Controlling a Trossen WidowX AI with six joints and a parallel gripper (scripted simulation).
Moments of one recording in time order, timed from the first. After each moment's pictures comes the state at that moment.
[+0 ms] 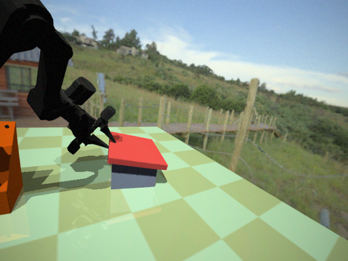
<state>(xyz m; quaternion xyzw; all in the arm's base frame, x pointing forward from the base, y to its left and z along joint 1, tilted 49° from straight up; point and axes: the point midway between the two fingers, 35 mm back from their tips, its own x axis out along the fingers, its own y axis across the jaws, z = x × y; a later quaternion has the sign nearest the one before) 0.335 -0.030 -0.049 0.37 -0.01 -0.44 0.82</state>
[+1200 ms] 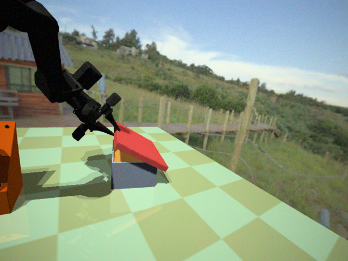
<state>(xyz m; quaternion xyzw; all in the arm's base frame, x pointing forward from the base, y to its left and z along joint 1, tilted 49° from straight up) 0.356 -0.002 -0.018 0.37 -0.01 -0.45 0.82</state>
